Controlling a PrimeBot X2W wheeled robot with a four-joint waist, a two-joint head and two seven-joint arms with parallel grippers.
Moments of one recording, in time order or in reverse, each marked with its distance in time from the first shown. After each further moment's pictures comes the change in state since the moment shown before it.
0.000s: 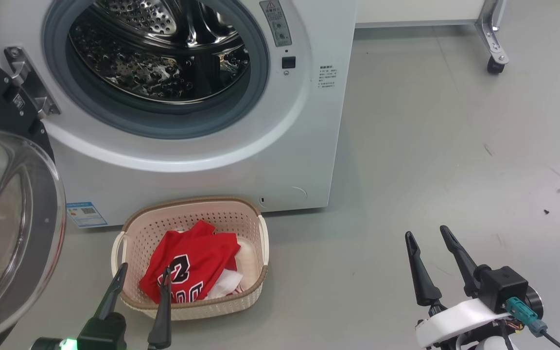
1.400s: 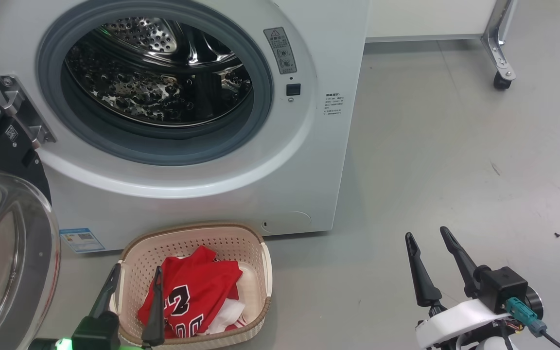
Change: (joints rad) left arm -0.038 -0.007 0.020 0.106 -0.017 -0.008 -0.062; right arm 0.000 -0.001 0.000 0.007 0.000 0.000 0.000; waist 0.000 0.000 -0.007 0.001
